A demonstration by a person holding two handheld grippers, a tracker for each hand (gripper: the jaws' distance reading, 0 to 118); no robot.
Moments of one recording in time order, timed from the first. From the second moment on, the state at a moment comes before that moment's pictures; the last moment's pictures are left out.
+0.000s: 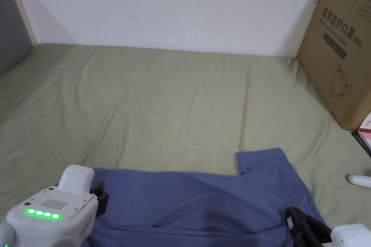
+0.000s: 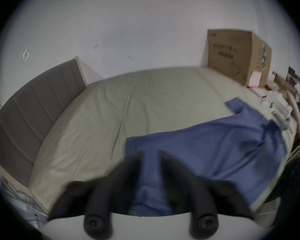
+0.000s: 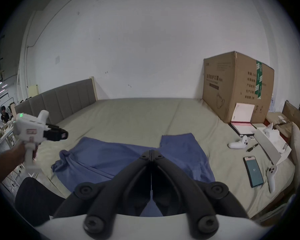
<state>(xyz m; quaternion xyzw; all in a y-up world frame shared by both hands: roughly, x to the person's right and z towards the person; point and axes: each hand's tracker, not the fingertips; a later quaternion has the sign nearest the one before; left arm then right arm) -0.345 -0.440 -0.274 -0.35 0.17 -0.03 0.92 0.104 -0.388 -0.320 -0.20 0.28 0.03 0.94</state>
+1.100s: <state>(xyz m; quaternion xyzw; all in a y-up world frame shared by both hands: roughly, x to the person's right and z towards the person) -0.356 -0.435 -0.328 -0.39 0.17 0.00 0.91 0.079 -0.528 -0.633 -0.52 0.12 0.09 0.84</state>
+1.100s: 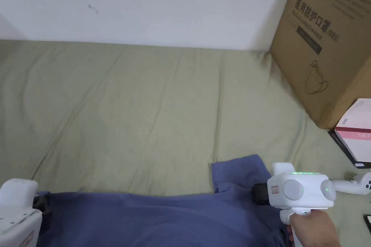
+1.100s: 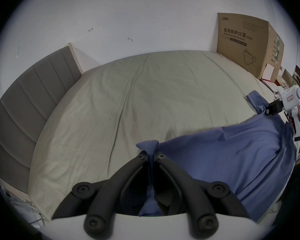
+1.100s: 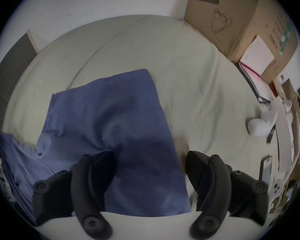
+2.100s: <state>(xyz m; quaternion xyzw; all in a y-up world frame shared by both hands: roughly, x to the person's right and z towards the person) -0.313 -0.463 -0.136 -0.49 0.16 0.07 0.85 0.180 -0.473 -0.351 -0.47 0.17 0.05 0.86</state>
